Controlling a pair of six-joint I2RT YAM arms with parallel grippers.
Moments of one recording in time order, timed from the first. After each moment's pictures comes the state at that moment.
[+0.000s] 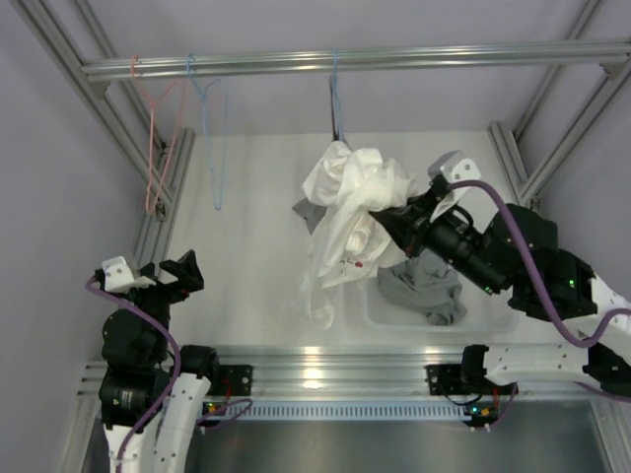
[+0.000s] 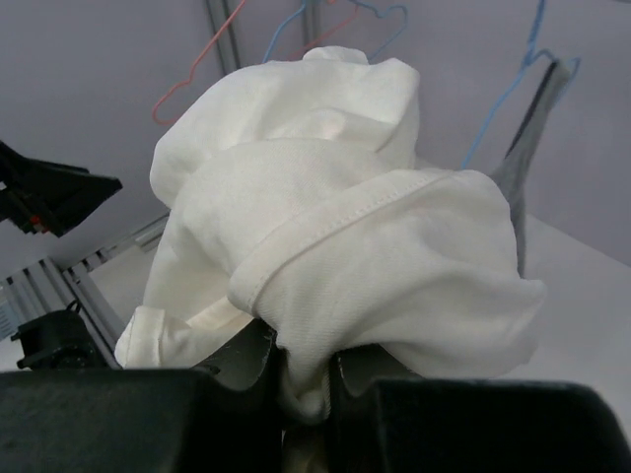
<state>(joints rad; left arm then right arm) -0.11 0.13 0.77 -0.63 -0.26 -0.29 1.28 0.96 1.45 -0.49 0.46 0.03</state>
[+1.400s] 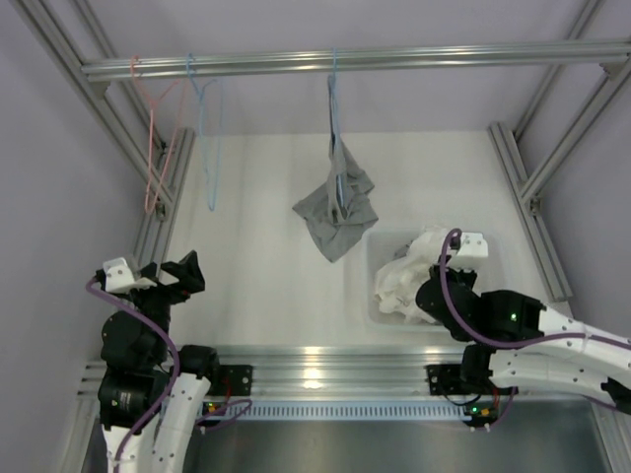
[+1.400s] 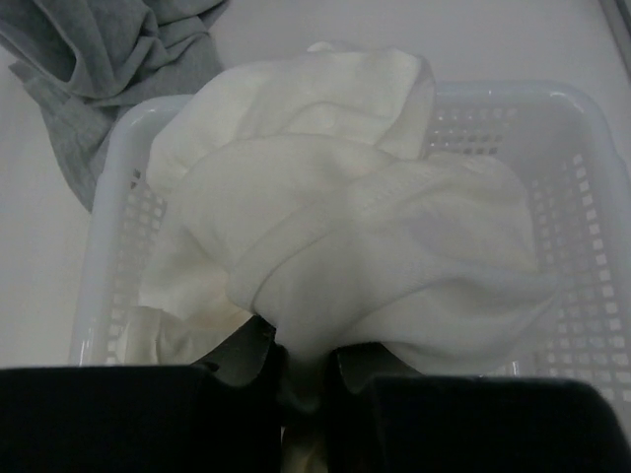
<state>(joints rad) -0.13 0.13 0.77 -0.63 -0.25 -0.29 1.23 0.72 0.85 -1.01 1.07 0.87</state>
